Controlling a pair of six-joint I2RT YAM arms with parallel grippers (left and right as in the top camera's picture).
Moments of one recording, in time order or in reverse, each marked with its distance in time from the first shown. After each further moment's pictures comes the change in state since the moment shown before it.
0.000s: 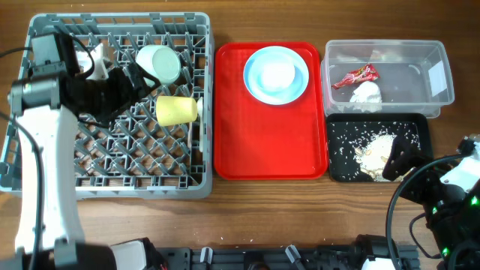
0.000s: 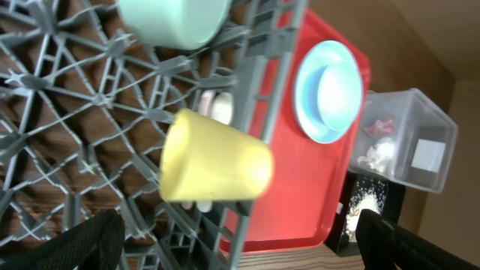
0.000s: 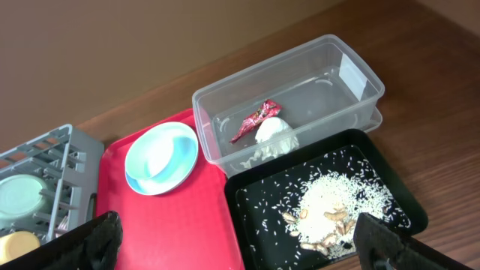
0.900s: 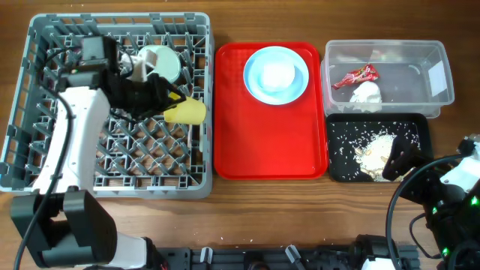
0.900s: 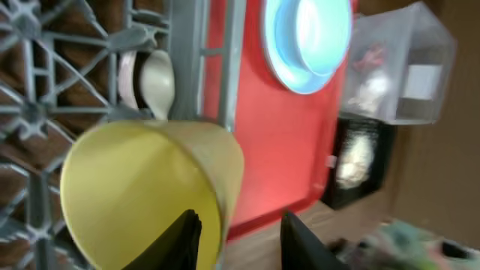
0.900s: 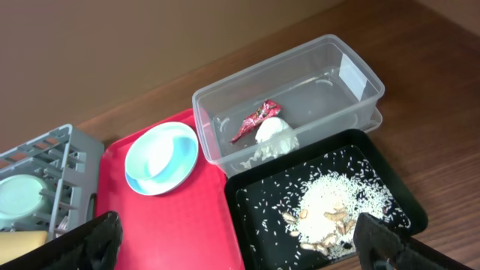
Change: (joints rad) left arm -0.140 0.164 -0.092 0.119 0.140 0.088; right arm 0.000 0.000 0.000 0.000 0.000 0.000
